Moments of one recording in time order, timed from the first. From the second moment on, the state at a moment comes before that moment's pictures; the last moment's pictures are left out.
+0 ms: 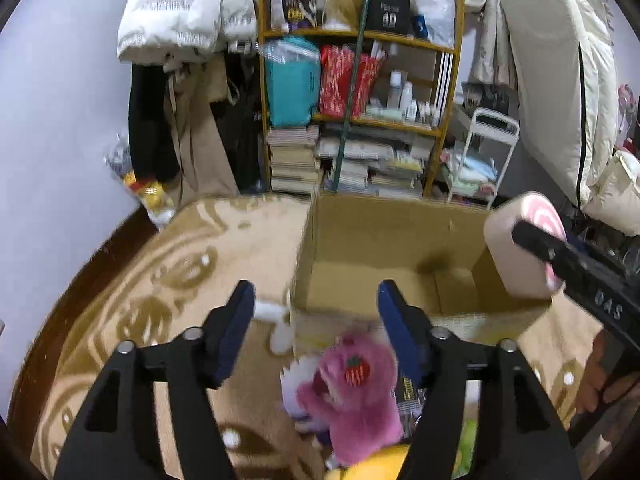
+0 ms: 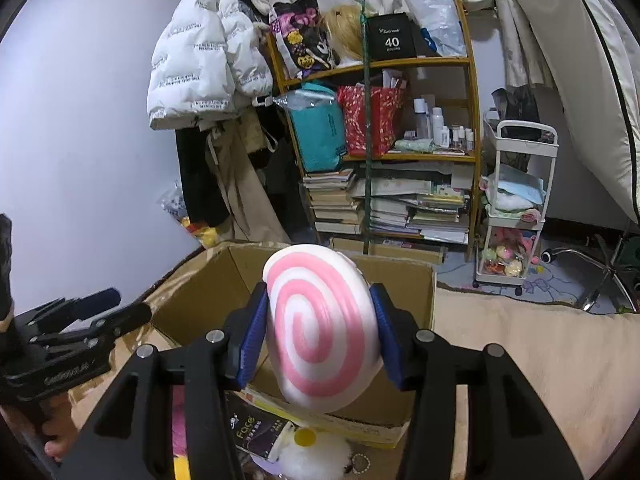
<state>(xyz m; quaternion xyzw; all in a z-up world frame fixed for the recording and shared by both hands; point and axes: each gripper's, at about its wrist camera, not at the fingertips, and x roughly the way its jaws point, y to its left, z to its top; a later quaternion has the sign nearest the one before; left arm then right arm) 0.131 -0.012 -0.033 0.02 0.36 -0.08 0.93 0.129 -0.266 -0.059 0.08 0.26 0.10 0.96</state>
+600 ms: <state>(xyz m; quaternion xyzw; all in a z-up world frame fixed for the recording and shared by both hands) 0.135 -0.030 -0.083 0.02 0.45 -0.09 0.89 0.126 -0.265 -0.066 0.07 0.27 0.10 0.95</state>
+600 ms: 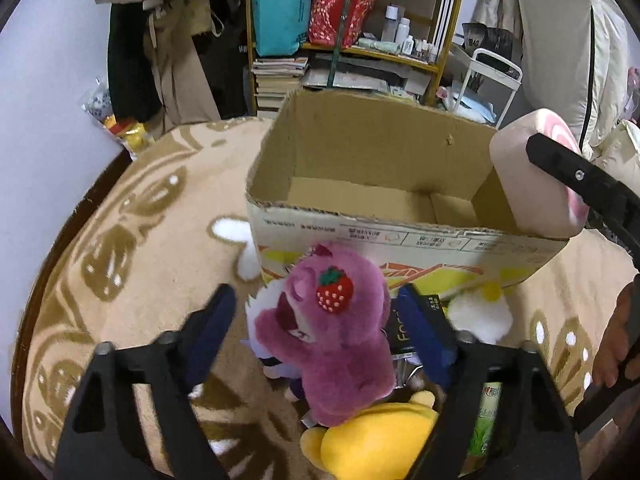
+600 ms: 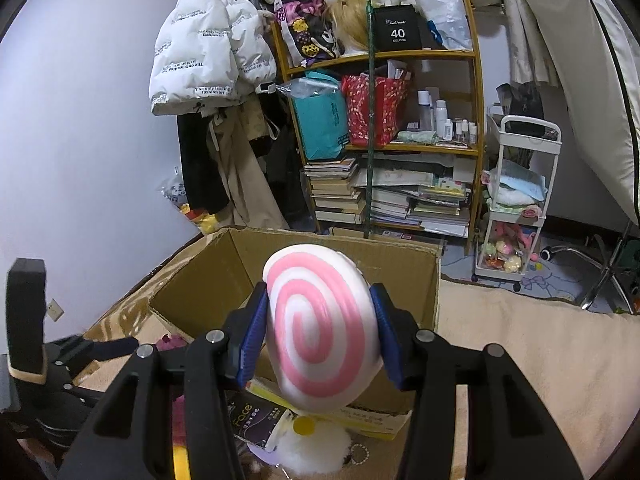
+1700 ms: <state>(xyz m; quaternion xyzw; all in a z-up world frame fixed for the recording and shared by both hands) 0.155 -0.039 0.017 0.02 0.24 -0.09 0.97 0.140 -0.269 -0.057 0.08 0.27 0.10 0.95</state>
